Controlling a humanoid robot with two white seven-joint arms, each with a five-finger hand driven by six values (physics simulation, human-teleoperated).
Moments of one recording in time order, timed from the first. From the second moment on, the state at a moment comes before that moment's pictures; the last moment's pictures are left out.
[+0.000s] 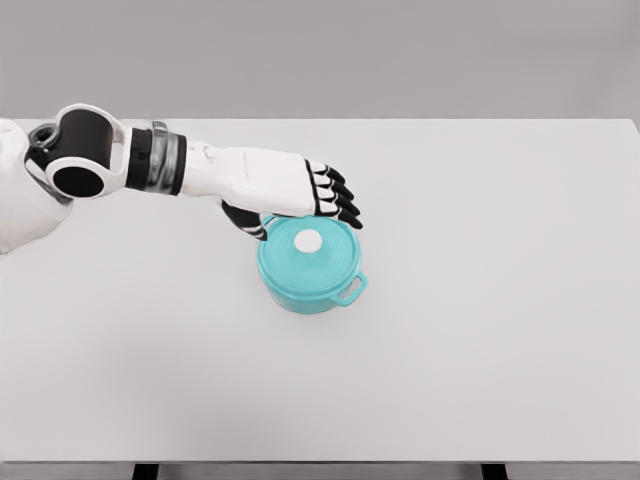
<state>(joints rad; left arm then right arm) -1.06 0.62 -1.04 -1.55 -0.25 -0.61 -0.61 0.05 0.00 0.75 -0.07 0.35 -0.21 0.09</state>
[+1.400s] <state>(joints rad) -1.05 0.57 -1.12 -1.50 -0.41 -0.61 -0.61 0.05 0.00 0.75 -0.07 0.35 -0.21 0.09</state>
